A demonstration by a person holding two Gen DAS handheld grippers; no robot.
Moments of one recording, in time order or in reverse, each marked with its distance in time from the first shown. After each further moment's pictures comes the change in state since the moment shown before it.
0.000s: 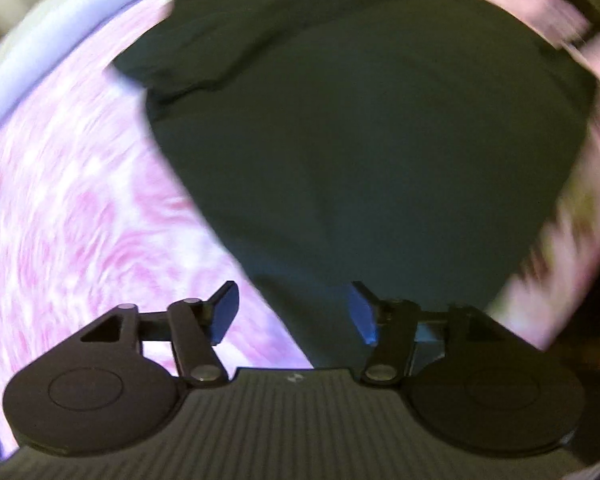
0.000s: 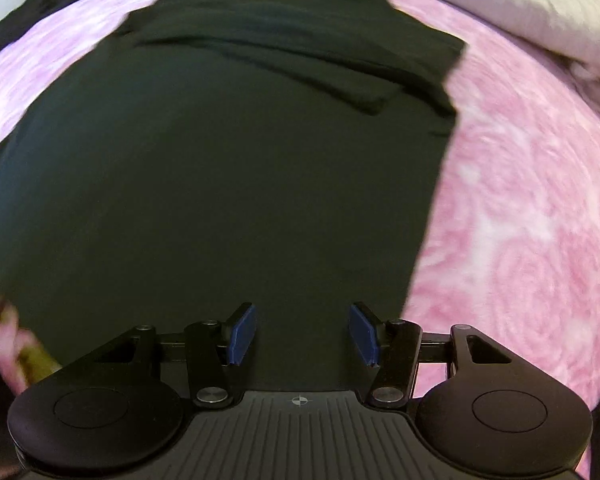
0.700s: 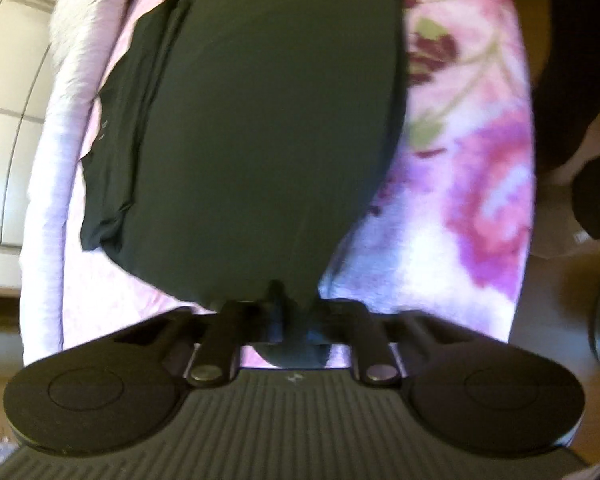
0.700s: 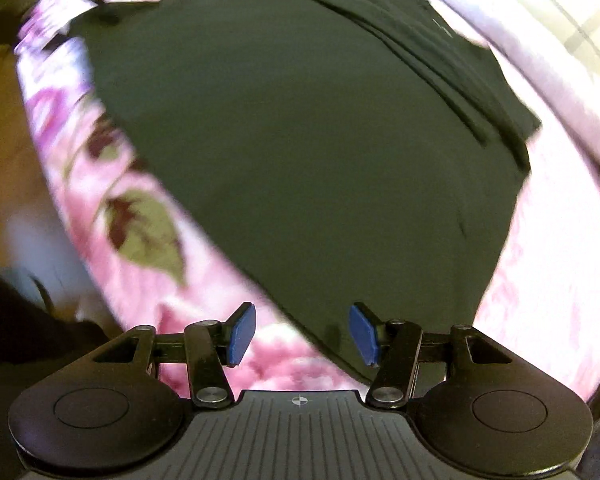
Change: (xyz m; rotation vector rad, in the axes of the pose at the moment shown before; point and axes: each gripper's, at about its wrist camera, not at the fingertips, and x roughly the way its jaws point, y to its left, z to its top) left arm 0.035 -0.074 -0.058 0.664 -0.098 0.247; right arm -0.015 0.127 -0.093 -0.414 -0.041 -0.090
